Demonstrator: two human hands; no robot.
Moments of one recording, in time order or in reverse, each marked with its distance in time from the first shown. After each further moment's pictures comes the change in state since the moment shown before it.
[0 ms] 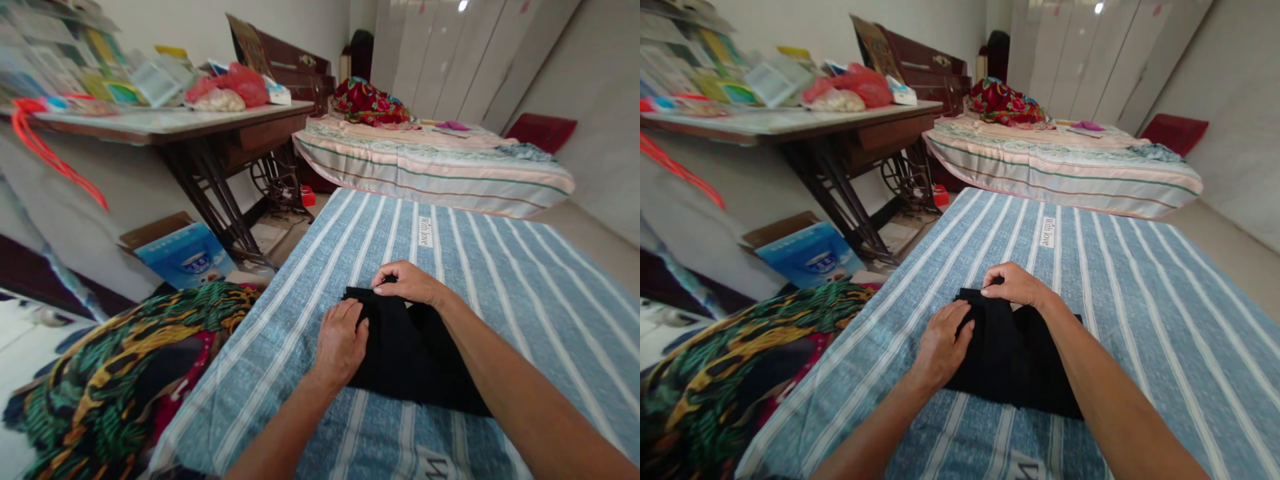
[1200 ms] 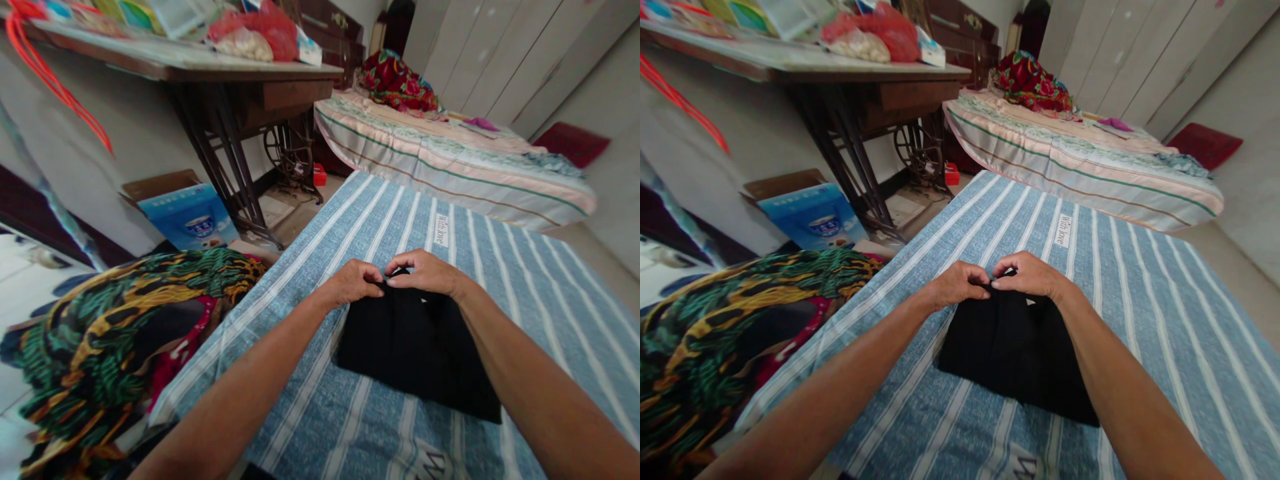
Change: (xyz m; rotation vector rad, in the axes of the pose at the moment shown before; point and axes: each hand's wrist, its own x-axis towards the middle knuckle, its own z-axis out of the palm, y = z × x) left_hand 0.073 -0.032 -0.001 -0.995 -0.490 -0.277; right_hand 0.008 -0.026 -0.010 -0.187 -0.159 0.101
